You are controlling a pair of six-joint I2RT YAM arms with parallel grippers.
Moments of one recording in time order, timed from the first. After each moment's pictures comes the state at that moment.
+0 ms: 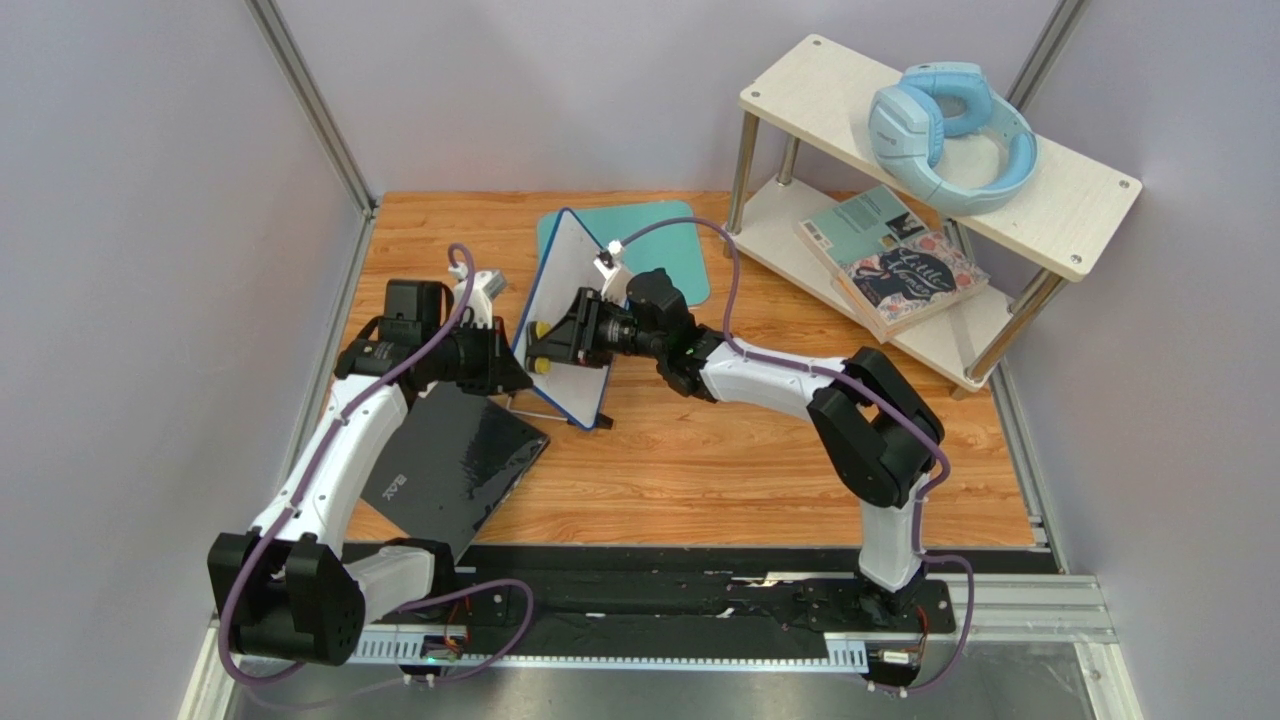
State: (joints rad) left arm -0.12 1.15 0.95 -0.68 0.58 -0.07; right arm 0.81 1.92 1.30 0.42 -0.42 1.01
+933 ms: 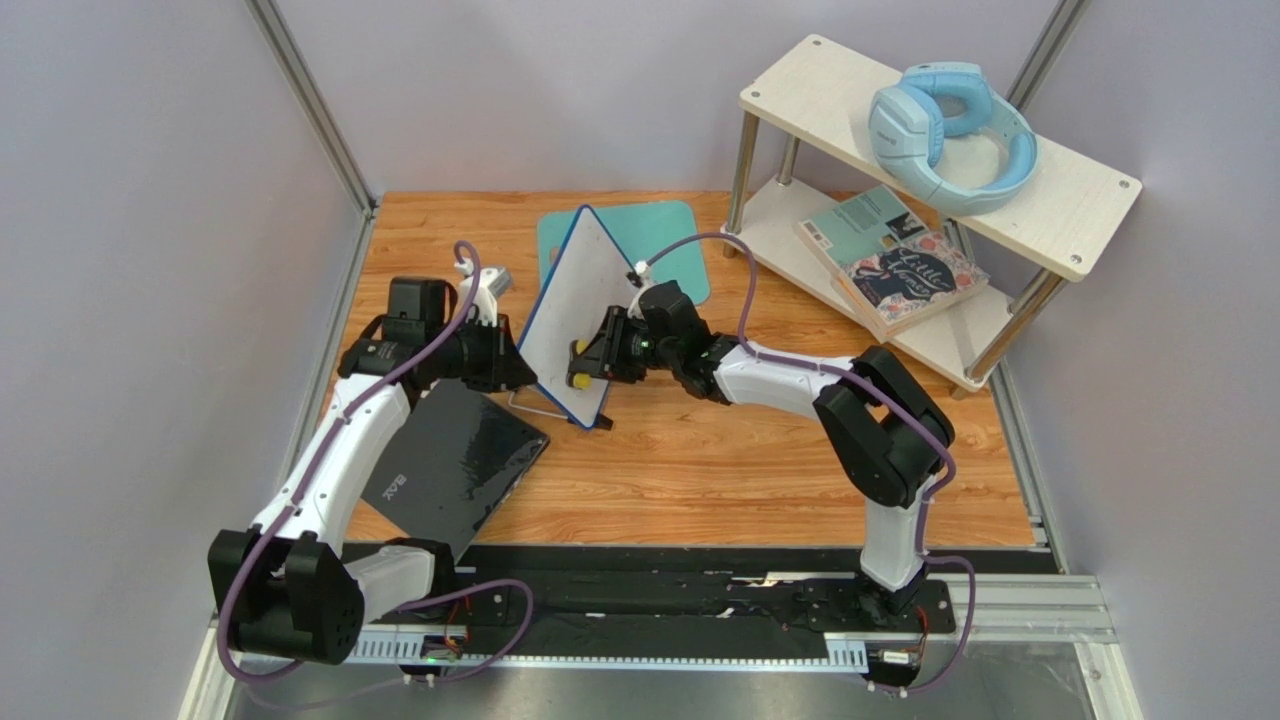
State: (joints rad) left arm -0.13 1.16 0.95 -0.64 0.59 -0.05; right arm 0.77 1.89 1.19 0.25 -0.33 0.95
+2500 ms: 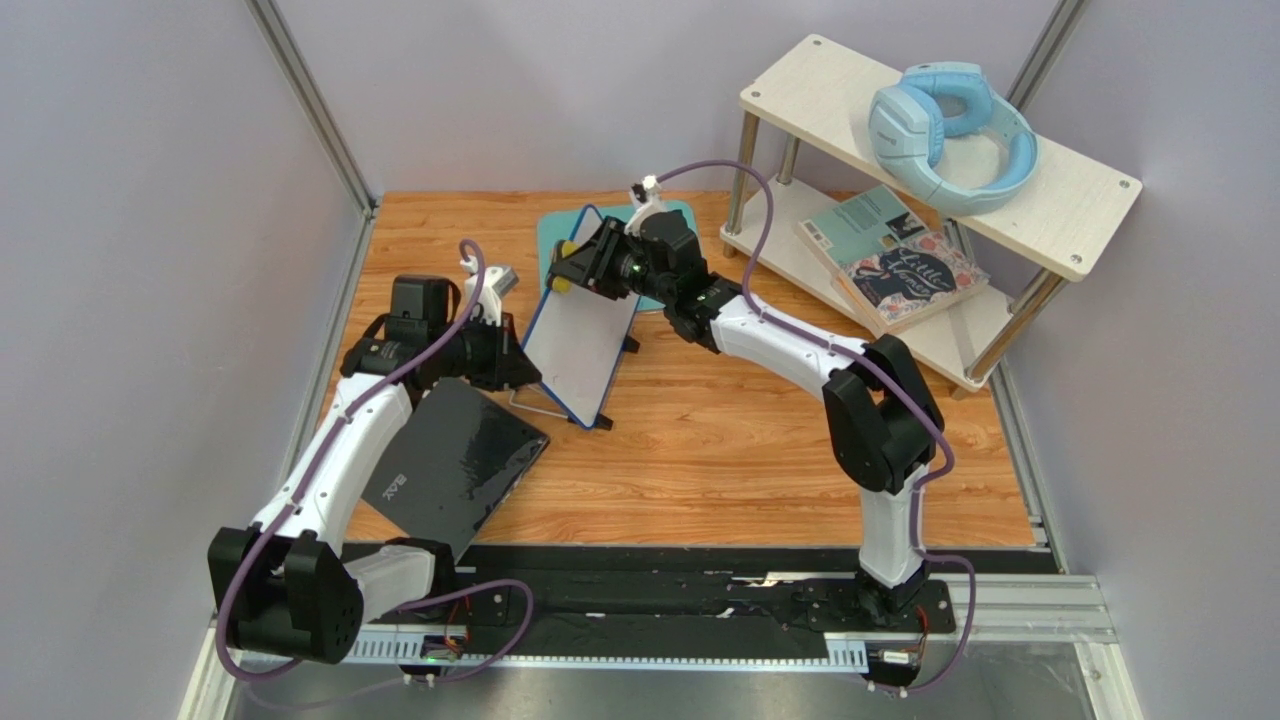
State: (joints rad) left arm -0.15 1.16 0.95 -0.62 0.62 -0.03; right arm 0.71 1.95 1.55 0.21 -0.21 0.94
